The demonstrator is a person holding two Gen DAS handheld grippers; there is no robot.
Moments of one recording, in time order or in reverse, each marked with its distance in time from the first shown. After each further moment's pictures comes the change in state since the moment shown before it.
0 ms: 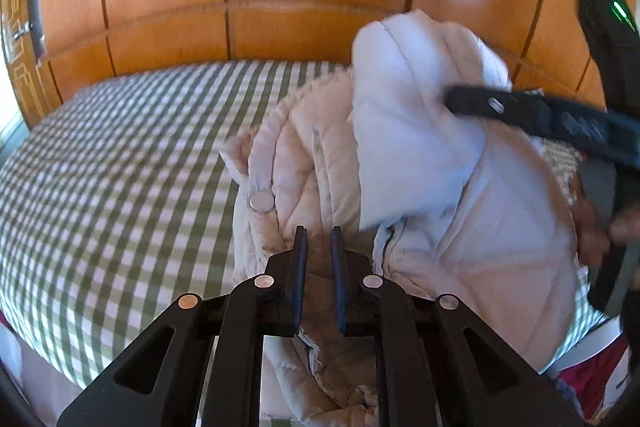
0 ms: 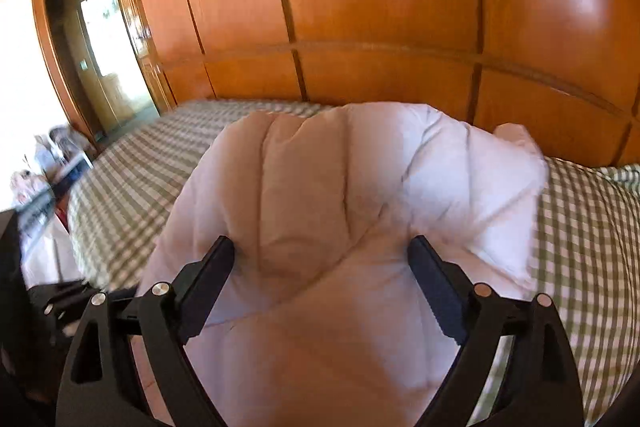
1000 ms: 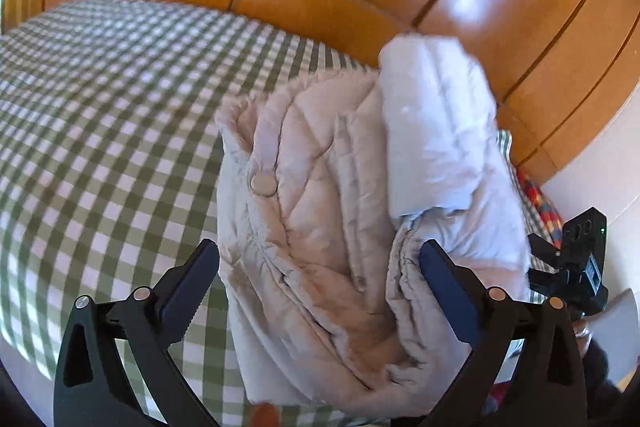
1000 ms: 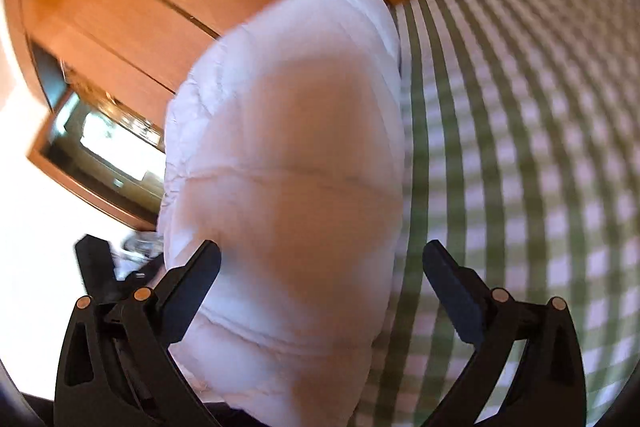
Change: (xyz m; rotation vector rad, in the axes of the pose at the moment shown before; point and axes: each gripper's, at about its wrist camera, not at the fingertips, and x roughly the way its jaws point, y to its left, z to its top) left arm 0.009 0.053 -0.005 -0.247 0.079 -0.272; right arm -0.059 -0.135 -0.134 0.634 -0.002 0.393
